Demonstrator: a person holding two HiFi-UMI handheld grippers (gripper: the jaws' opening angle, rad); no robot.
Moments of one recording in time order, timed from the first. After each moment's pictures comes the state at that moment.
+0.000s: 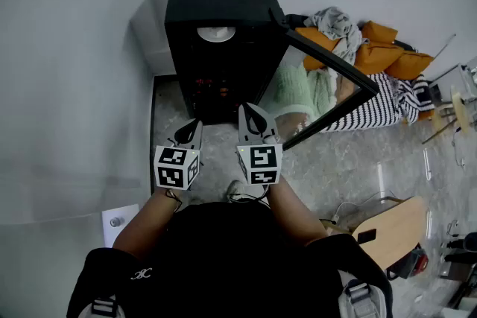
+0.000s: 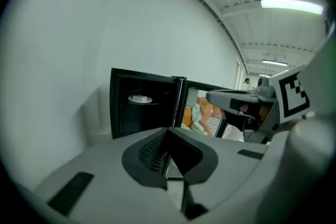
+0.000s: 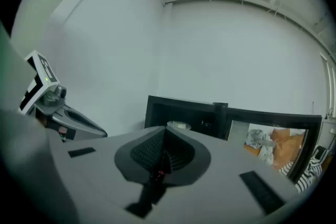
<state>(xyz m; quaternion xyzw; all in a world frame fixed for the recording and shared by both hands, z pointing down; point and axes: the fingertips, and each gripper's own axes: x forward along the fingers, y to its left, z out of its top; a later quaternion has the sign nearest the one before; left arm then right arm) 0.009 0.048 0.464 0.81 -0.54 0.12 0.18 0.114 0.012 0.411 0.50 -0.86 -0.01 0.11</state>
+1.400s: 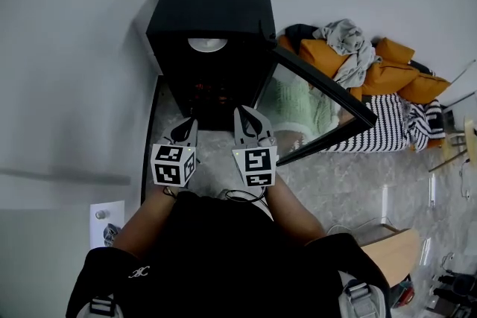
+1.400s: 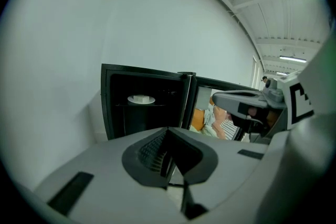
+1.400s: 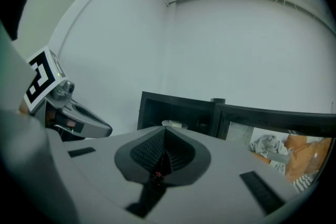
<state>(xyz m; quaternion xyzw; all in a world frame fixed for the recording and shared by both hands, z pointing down) 0.063 -0.025 0.475 0.76 -0.60 0.13 0.19 0.167 -0.062 0.427 0.43 -0.90 -0.03 0.11</state>
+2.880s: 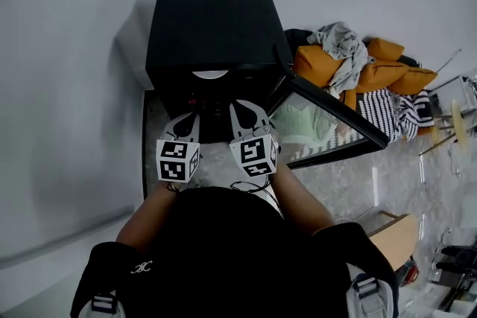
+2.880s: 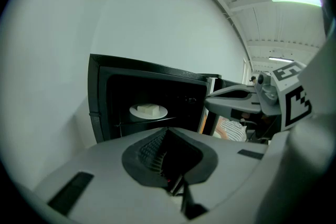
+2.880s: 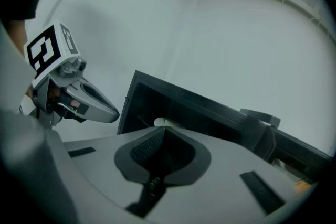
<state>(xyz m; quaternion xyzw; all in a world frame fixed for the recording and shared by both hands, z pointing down) -0.004 -0.156 0.484 0.81 -0.55 0.13 0.17 0.084 -0.182 0.449 0.42 -0.87 -0.10 0.23</state>
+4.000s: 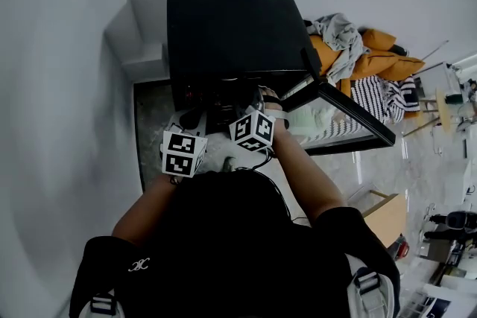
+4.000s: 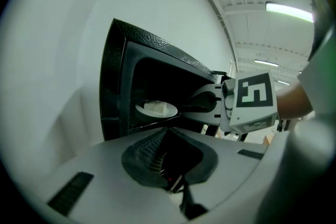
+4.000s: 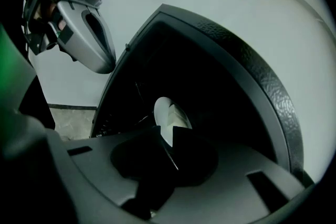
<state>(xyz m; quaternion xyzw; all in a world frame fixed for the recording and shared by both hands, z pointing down) -0.053 -0.201 0.513 0.85 -0.47 0.14 0.17 0.022 -0.268 0.523 0.37 -0.78 -0.24 0.44</state>
